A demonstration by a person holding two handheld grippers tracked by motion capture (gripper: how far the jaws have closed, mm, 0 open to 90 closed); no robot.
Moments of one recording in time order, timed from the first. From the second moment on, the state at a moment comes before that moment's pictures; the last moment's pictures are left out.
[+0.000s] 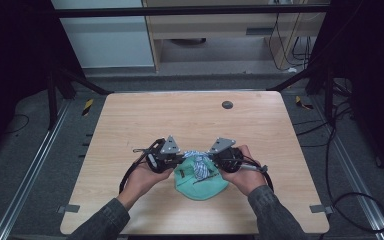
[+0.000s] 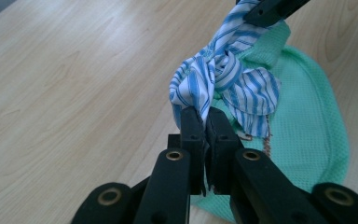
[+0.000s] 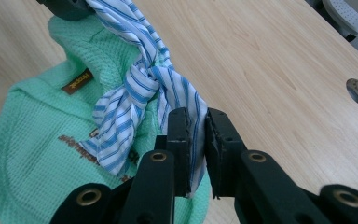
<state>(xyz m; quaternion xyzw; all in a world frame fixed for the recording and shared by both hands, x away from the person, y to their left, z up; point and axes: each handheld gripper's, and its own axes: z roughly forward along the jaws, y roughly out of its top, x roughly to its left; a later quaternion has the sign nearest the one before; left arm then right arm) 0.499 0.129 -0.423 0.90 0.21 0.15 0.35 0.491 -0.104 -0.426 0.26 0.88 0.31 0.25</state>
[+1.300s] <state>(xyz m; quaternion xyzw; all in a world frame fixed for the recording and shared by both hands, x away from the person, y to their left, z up) 0.466 0.129 -0.446 0.90 0.21 0.11 0.36 0.461 -0.115 -0.444 0.25 0.89 0.31 0.22</state>
